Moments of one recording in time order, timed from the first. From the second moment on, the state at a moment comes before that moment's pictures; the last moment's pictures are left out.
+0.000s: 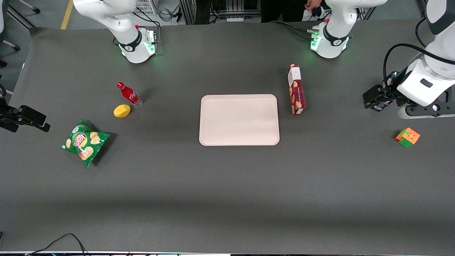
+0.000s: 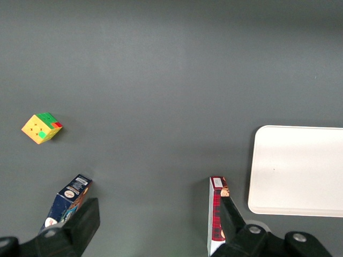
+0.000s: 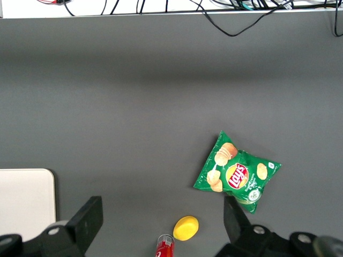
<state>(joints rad) -0.01 0.02 -0.14 -1.60 0.01 1.58 -0.19</state>
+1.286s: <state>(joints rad) -0.02 0.03 -0.14 -1.58 0.01 1.58 -0.19</state>
